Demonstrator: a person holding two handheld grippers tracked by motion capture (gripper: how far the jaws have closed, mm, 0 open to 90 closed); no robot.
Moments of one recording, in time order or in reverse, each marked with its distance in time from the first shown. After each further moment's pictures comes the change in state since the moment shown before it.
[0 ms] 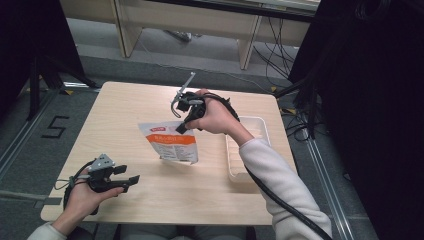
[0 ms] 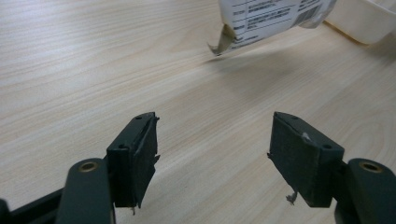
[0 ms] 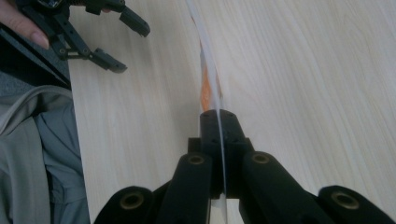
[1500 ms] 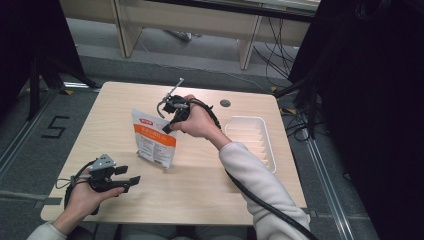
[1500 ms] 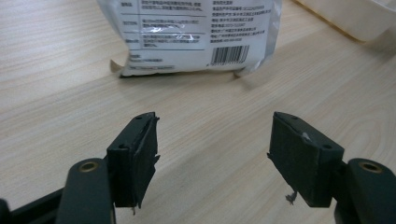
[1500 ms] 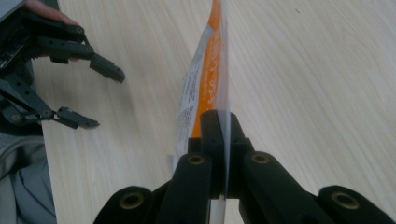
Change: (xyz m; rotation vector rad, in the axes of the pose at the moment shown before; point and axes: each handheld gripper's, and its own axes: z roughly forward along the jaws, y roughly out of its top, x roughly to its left) left arm 0.001 0.000 0.002 0.012 -0.019 0.012; right arm -0.009 0.021 0.052 -0.082 -0.016 0.086
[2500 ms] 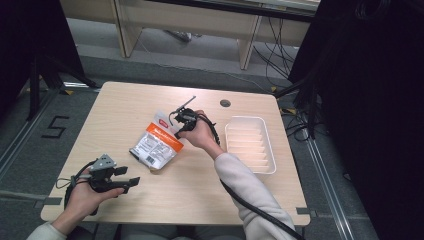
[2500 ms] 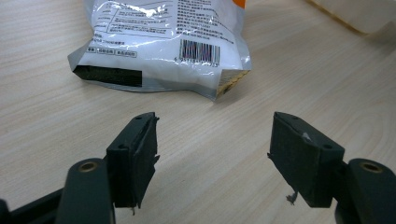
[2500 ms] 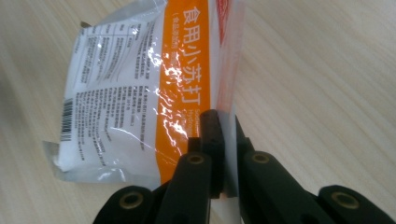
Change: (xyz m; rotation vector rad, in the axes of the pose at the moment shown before) left arm 0.001 0.000 0.000 0.018 0.007 0.023; right arm -0.047 -0.050 0.068 -0.045 -0.093 0.263
